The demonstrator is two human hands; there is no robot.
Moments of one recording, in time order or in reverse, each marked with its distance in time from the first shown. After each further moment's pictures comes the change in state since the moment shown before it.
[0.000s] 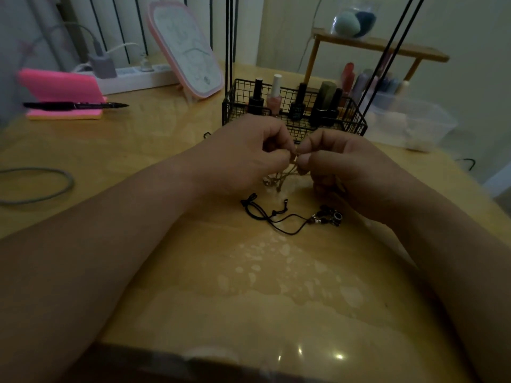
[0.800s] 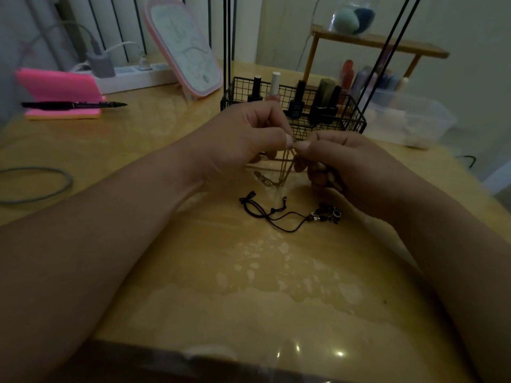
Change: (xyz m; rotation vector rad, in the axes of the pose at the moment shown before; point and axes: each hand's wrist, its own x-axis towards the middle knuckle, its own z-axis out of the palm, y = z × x) left_hand 0.002 0.002 -0.006 -0.417 -0.028 -0.081; right_hand -0.007 -0.011 0.006 -0.099 0.008 0.018
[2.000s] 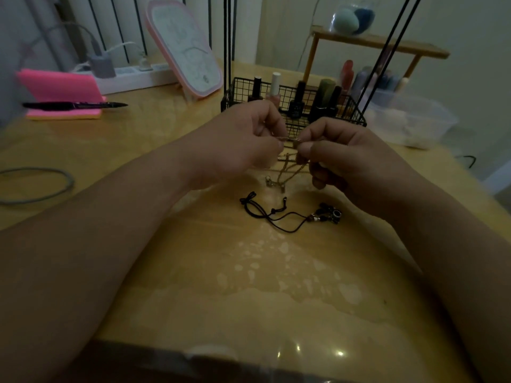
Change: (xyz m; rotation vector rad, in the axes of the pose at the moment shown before) left_hand -0.002 0.004 -0.004 0.172 -0.007 -0.047; right_hand 0.002 0.002 -0.003 0.100 0.046 -0.078
